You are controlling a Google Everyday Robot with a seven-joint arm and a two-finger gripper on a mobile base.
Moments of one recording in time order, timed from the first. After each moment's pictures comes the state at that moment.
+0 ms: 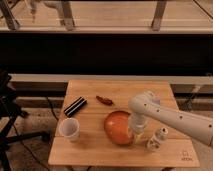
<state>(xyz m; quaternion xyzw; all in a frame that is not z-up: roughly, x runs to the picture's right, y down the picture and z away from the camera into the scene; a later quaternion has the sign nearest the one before) 0.160 0.253 0.783 -0.40 -0.18 -0.30 0.85</state>
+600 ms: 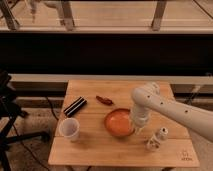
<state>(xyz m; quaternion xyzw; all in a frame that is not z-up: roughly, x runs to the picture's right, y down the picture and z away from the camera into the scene) 0.164 0.209 0.754 -0.39 -0.18 -0.31 0.85</state>
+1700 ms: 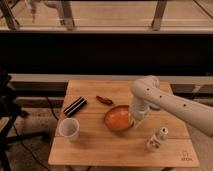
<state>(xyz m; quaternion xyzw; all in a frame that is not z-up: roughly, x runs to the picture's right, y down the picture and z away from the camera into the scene) 0.159 0.183 0.759 -0.38 -0.18 -0.31 0.85</state>
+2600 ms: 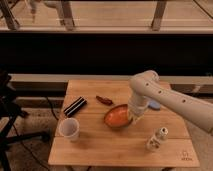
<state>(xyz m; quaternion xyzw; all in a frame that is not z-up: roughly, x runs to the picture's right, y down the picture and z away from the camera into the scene) 0.148 0.159 0.754 -0.37 -0.18 -0.32 0.85</state>
